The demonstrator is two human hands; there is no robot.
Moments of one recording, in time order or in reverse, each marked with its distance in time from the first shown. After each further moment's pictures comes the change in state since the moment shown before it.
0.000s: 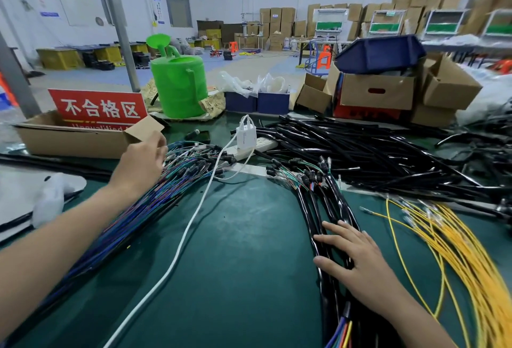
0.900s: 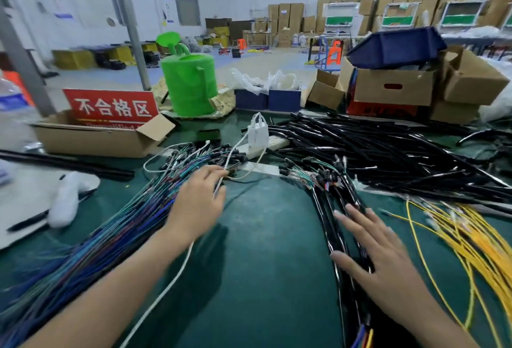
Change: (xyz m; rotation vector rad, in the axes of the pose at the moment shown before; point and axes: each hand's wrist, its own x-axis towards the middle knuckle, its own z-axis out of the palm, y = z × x) left_hand -0.060 0.051 0.042 -0.179 -0.149 0.105; right_hand -0.001 -0.013 -0.005 -0.084 0.086 -0.030
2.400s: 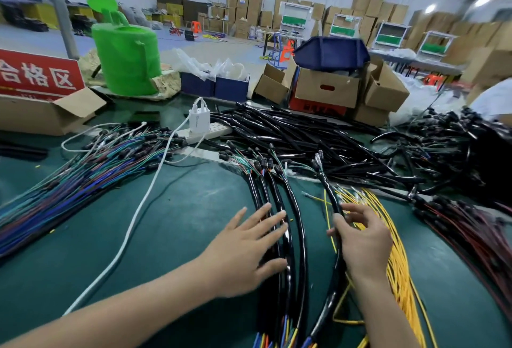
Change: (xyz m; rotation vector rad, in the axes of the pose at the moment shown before) left_hand -0.079 0.141 0.071 0.076 -0.503 0.561; right_hand -0.021 0.038 -0.042 0.476 0.658 0.544
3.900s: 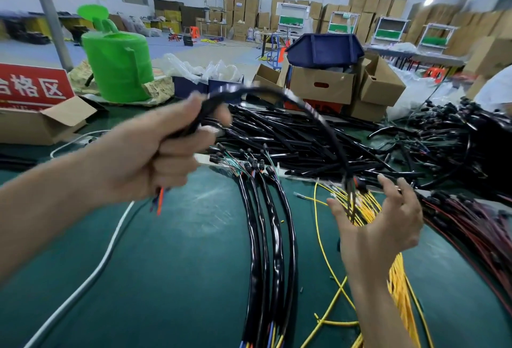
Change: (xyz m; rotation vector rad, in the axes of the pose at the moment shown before) left_hand -0.019 -0.018 -0.173 -1.606 -0.007 0.003; right_hand 0.010 -0.003 -0.010 -0.282 0.324 -0.335
